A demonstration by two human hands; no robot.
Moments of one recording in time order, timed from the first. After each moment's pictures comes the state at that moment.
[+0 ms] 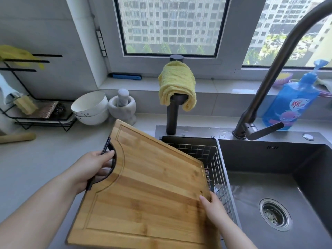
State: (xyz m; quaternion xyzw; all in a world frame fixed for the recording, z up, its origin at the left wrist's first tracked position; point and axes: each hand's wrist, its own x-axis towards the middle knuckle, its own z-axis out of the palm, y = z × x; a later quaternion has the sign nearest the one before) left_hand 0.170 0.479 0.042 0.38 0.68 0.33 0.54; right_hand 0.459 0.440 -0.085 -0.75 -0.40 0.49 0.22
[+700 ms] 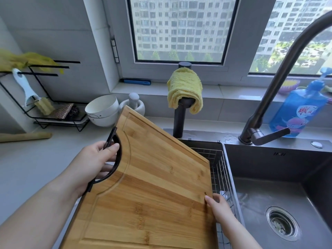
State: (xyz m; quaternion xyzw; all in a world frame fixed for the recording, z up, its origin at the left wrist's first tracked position) left_hand 0.184 0.440 0.084 0.43 0.66 0.42 0.45; right_hand 0.459 0.439 -0.073 -0.73 -0.31 0.54 0.27
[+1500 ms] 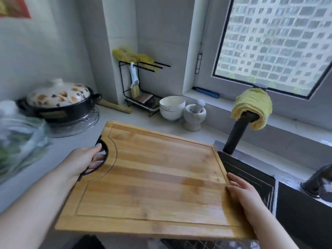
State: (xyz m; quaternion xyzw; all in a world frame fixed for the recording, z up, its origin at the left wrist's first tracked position) left_hand 0.125 0.300 0.069 0.14 0.71 0.60 0.34; right_hand 0.438 0.468 0.005 -0.57 -0.53 0.57 0.25
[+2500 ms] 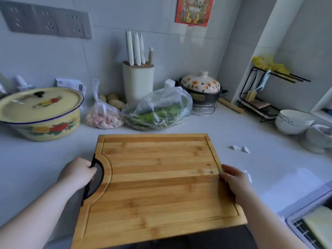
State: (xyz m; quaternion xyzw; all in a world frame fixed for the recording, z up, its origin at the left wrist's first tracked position) left_hand 0.057 -0.126 0.007 -0.01 0.96 0.26 0.09; right_hand 0.216 0.208 0.000 -0.43 -0.71 0.54 0.11
